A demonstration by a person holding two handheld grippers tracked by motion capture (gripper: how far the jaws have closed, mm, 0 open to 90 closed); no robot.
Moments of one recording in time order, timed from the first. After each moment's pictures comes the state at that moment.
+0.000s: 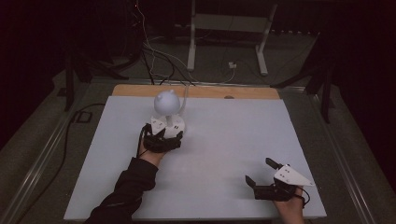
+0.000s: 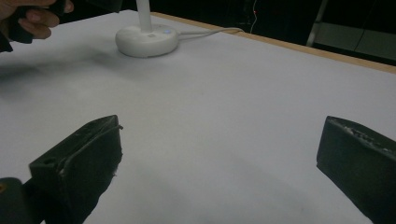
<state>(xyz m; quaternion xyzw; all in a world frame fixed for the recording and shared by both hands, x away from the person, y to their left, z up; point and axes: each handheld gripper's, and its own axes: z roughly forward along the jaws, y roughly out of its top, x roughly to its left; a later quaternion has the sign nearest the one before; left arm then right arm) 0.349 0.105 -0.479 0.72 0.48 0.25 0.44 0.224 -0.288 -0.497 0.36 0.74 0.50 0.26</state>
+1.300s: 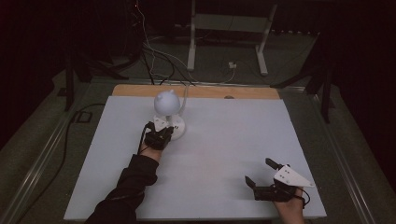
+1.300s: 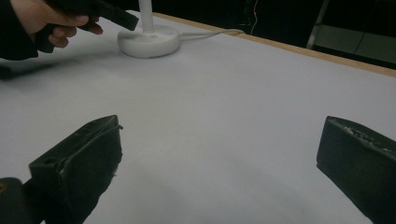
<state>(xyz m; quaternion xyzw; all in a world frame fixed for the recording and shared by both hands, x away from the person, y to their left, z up) 0.375 0.109 -0.505 0.75 0.46 0.24 0.40 0.222 -0.287 -0.496 0.36 0.74 0.50 0.26</state>
